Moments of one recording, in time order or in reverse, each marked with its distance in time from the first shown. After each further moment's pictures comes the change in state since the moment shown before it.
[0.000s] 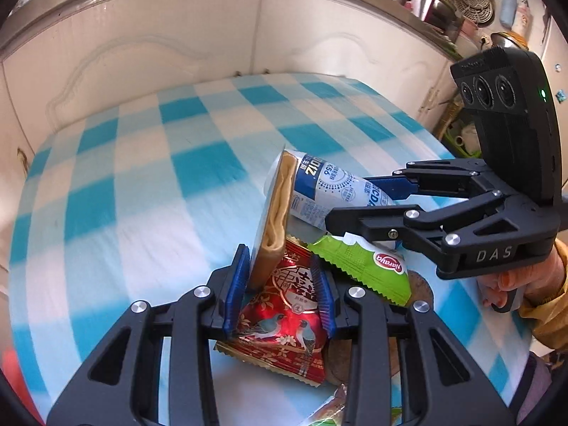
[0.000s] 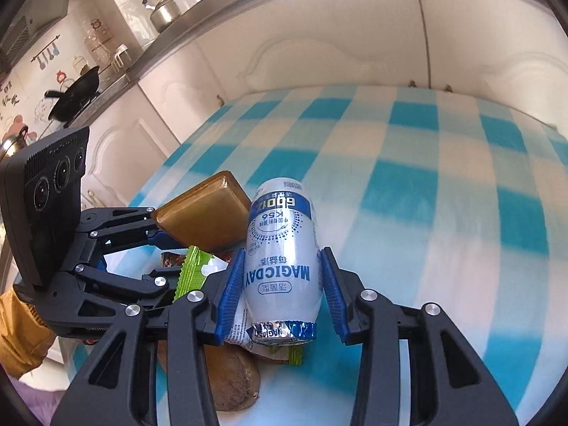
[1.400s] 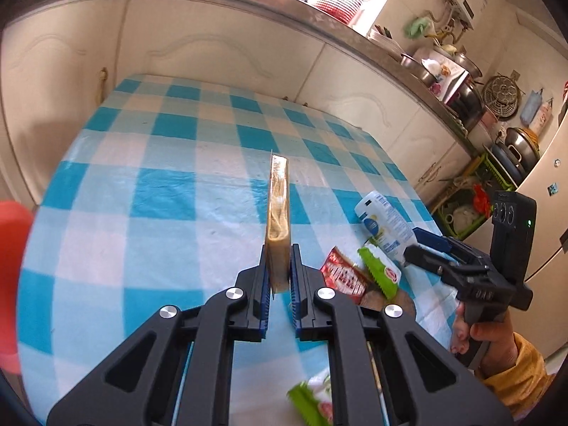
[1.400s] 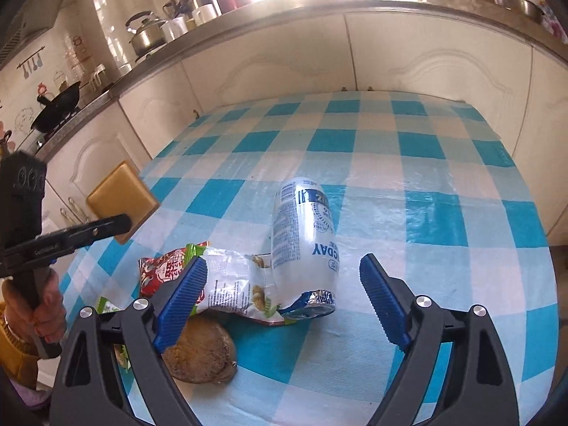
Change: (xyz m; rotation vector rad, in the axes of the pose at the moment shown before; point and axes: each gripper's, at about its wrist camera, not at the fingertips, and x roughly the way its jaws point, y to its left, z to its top) left arm -0.103 0.014 -0.087 -0.338 -0.182 -0.006; right arm -0.083 0.023 -0.086 0.086 -0.141 -0.188
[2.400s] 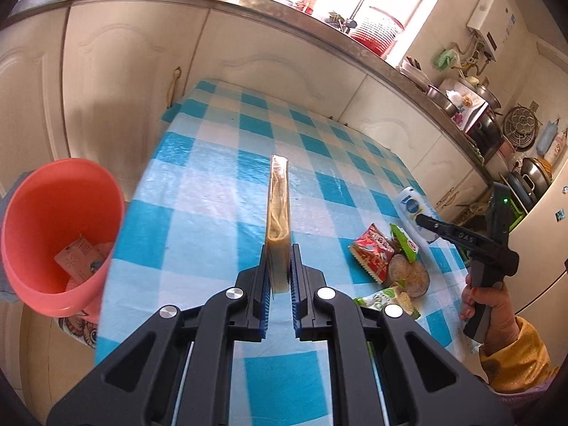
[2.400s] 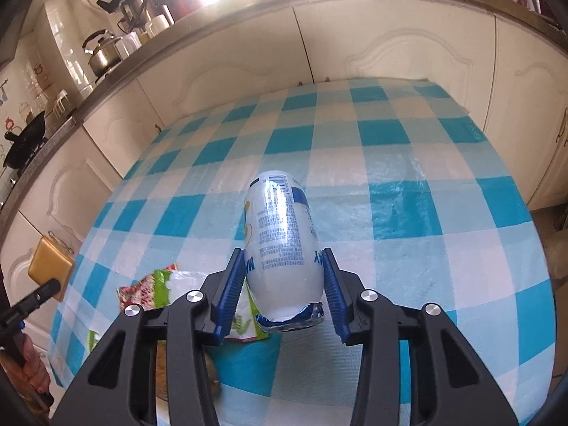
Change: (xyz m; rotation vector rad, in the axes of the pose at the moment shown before) left arm -0.081 0.051 -0.044 -0.106 -0.080 0.087; right arm 0.001 -0.016 0.010 0.134 0.005 -0.100
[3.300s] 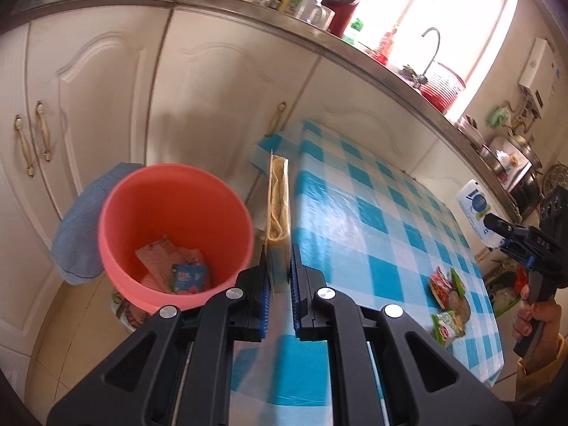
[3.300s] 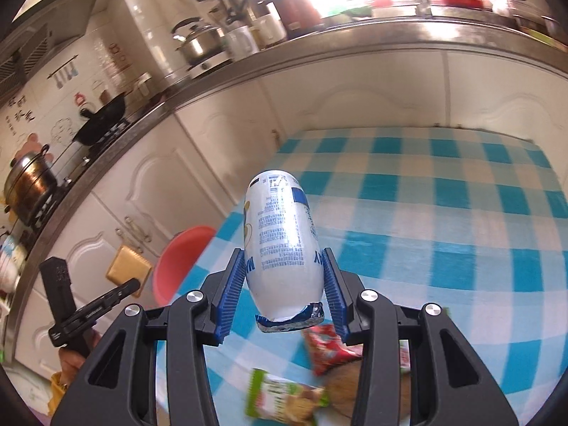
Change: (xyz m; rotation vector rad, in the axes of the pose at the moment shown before) left arm -0.078 0.101 0.001 -0.179 -0.141 0.190; right arm -0.019 0.156 0.040 -0.157 0.024 0.292
